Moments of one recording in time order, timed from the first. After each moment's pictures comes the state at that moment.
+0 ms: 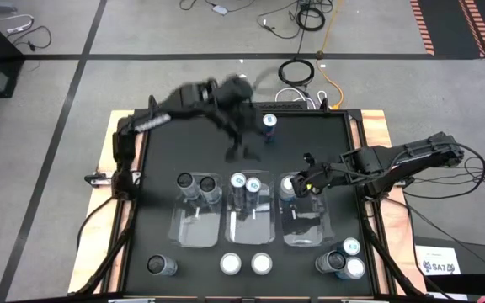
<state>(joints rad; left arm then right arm) 0.26 1.96 2.32 -1.13 0.46 0.30 0.23 1.20 1.18 -0.92 0.34 1.19</state>
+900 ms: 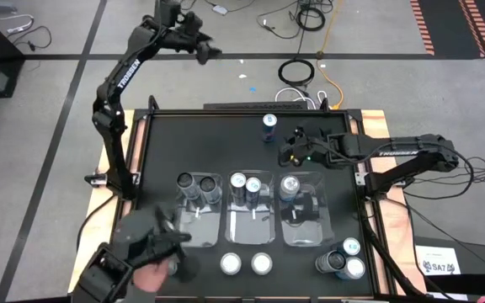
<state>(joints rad) 1.05 1.95 2.19 -0.79 0.57 0.19 -0.02 1.28 1.18 -0.75 0.73 0.85</state>
